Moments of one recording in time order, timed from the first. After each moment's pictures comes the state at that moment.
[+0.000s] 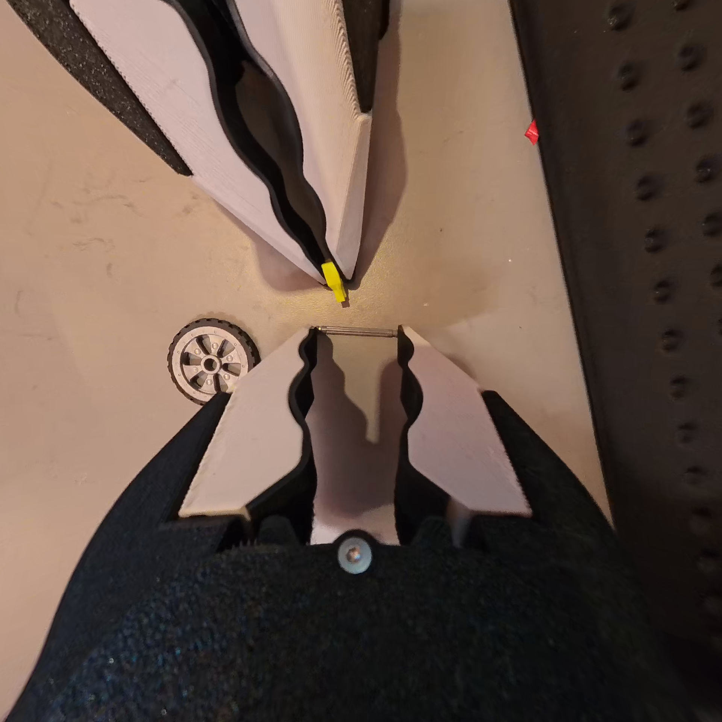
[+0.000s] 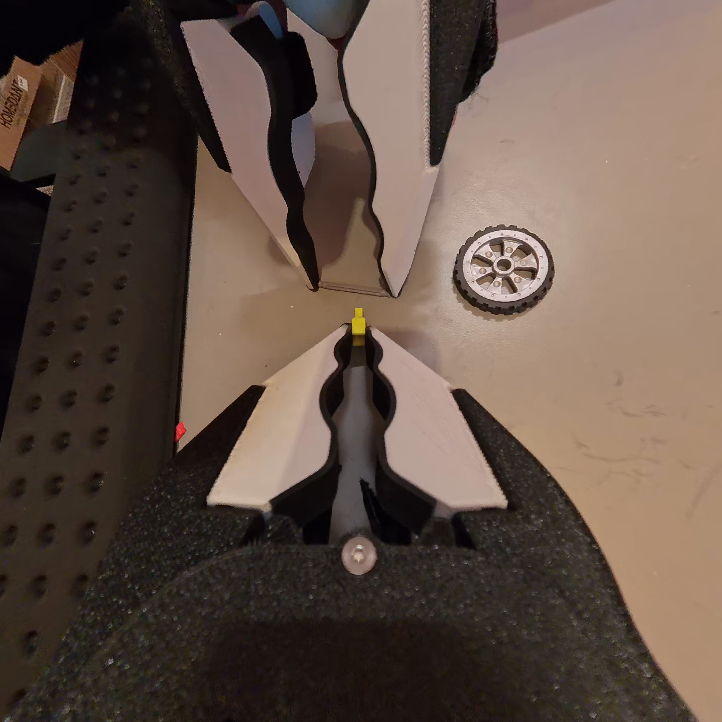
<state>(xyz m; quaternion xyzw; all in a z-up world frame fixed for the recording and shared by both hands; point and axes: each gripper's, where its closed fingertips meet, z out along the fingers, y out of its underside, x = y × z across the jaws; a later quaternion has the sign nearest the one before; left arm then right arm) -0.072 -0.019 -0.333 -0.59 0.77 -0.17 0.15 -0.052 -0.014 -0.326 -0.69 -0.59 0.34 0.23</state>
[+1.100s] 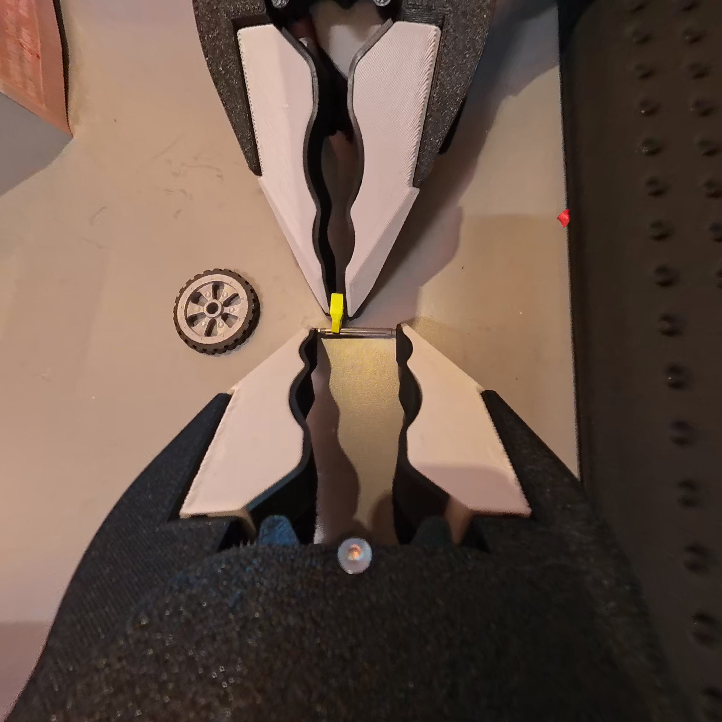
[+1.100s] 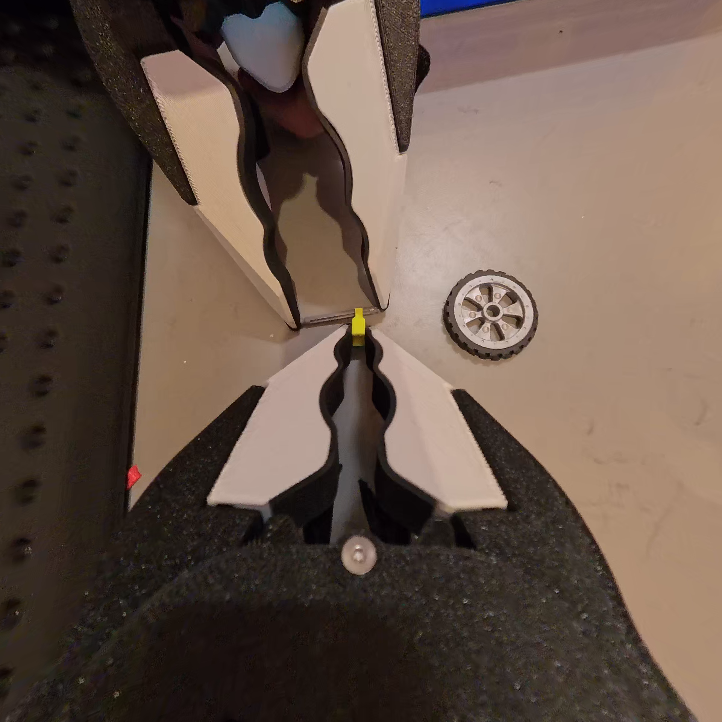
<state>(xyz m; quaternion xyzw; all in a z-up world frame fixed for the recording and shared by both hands) -0.072 -0.018 -0.331 -0.68 0.63 -0.22 0.31 -0.073 -0.007 -0.330 -0.68 -0.63 0.28 0.28</state>
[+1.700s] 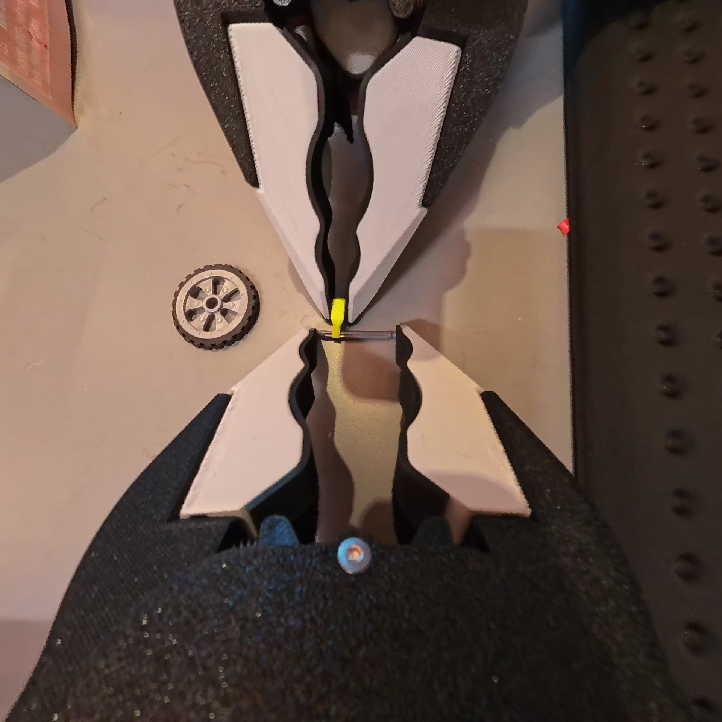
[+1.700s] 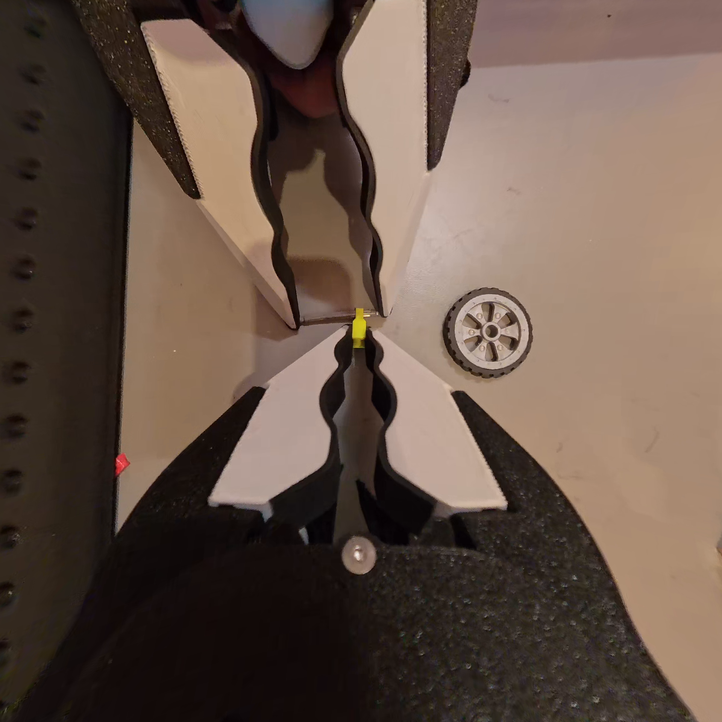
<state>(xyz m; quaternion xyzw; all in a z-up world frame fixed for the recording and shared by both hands) -0.072 -0.018 -0.330 -0.69 0.61 -0.23 0.31 -0.075 -0.007 -0.332 -0.66 -0.68 0.20 0.25</state>
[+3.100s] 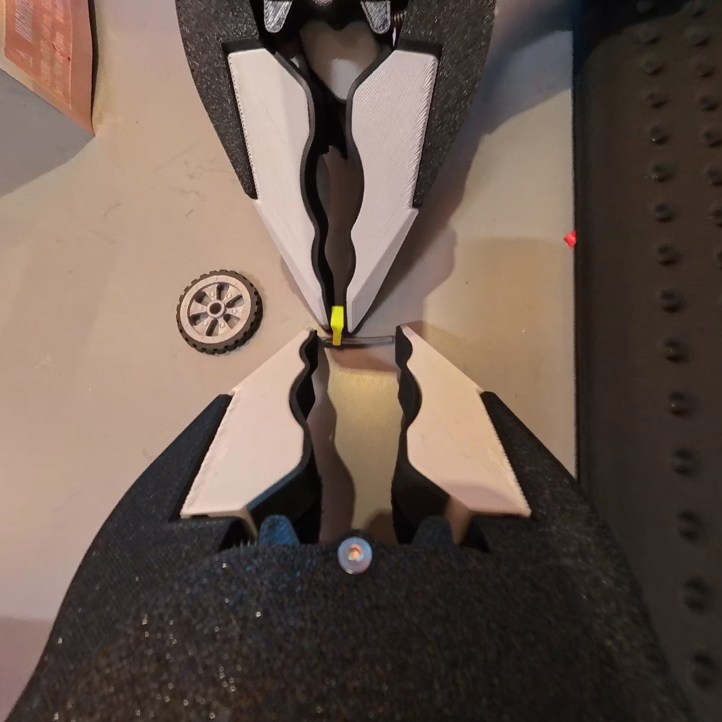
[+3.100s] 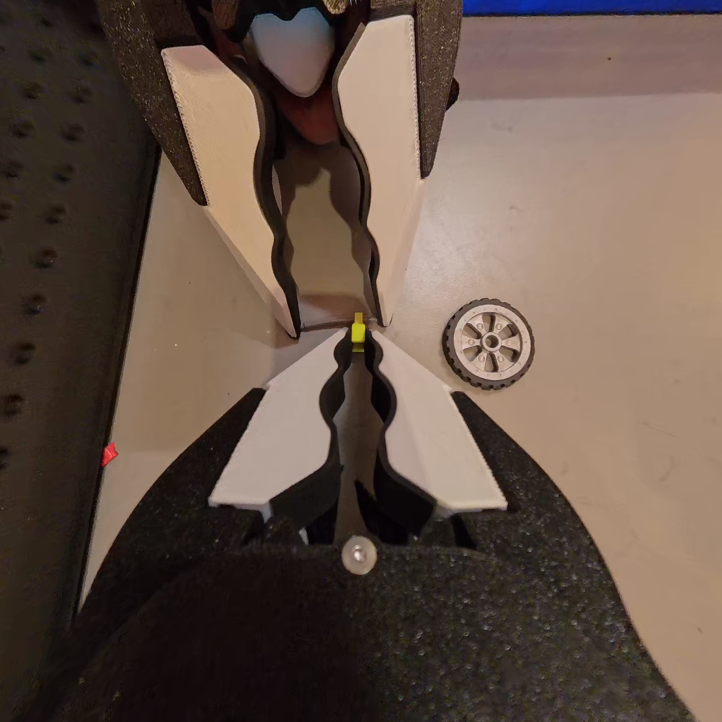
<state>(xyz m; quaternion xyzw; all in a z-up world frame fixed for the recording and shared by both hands) -0.068 -0.017 -0.331 -0.69 0.60 -0.22 0.33 -0.077 -0.007 -0.331 -0.63 -0.68 0.26 0.26</state>
